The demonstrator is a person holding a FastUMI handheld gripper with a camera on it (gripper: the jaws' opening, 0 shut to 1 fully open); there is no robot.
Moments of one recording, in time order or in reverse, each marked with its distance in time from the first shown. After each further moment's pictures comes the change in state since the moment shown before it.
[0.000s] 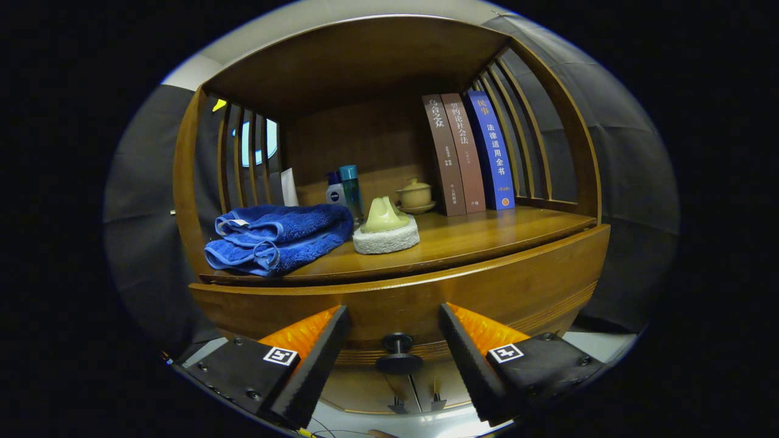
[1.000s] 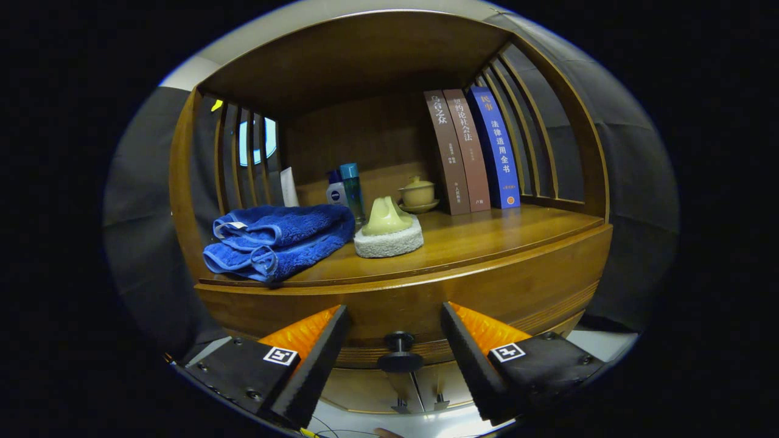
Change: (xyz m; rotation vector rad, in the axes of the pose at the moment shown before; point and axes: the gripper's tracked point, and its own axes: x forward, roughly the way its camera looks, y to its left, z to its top) arm -0.003 0.005 0.009 -0.018 0.013 0.014
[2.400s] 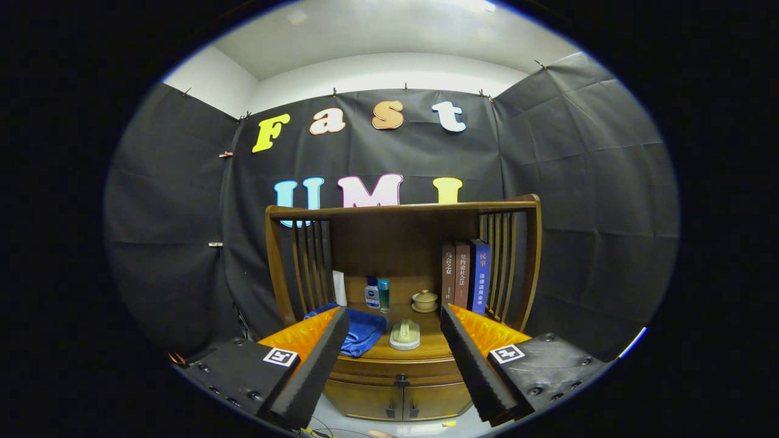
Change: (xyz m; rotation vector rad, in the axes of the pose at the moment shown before) arm -0.221 0.050 0.267 -0.117 -0.176 0.050
